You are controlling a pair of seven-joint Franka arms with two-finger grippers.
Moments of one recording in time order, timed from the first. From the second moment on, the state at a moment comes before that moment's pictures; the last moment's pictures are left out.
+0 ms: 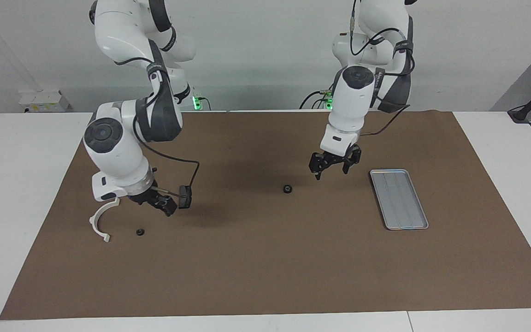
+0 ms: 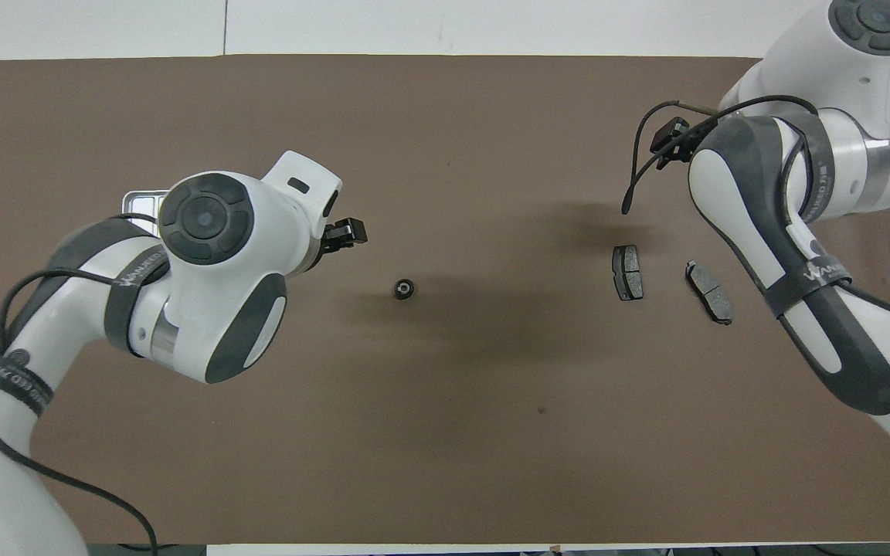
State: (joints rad) left arm -0.39 0.18 -0.10 -1.92 0.08 2.20 -0.71; right arm -0.04 0.47 0.12 -1.48 -0.08 1.91 0.52
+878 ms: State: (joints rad) left arm -0.51 0.34 -0.10 -1.89 0.09 2.36 -0.89; right arm -0.12 0.53 0.13 -1.69 -0.16 2.22 0.49
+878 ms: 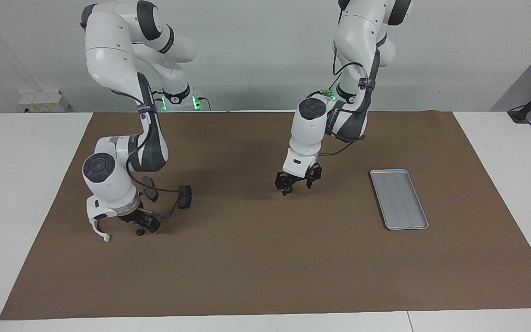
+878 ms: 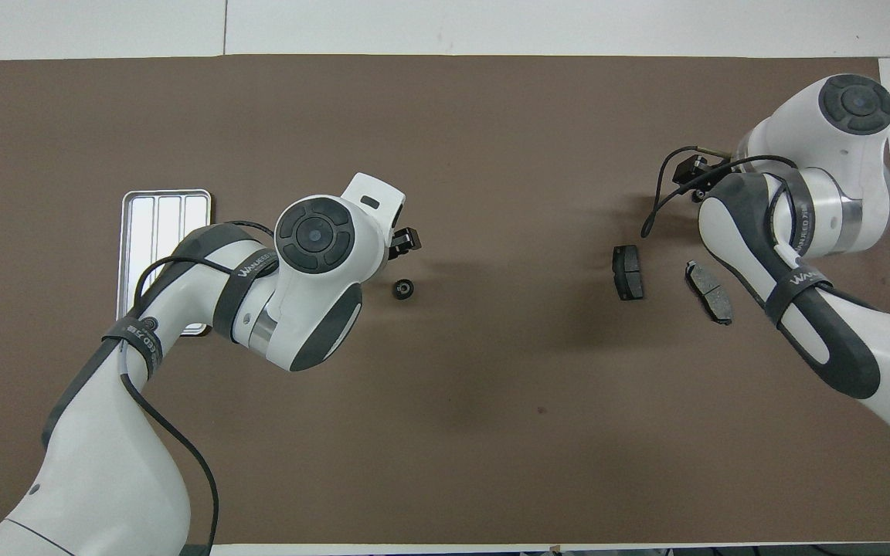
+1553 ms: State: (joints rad) left arm -0.54 0.35 -0.10 -1.95 0.09 2.40 -0.92; right arm -0.14 0.56 0.13 -1.69 -0.19 2.26 0.49
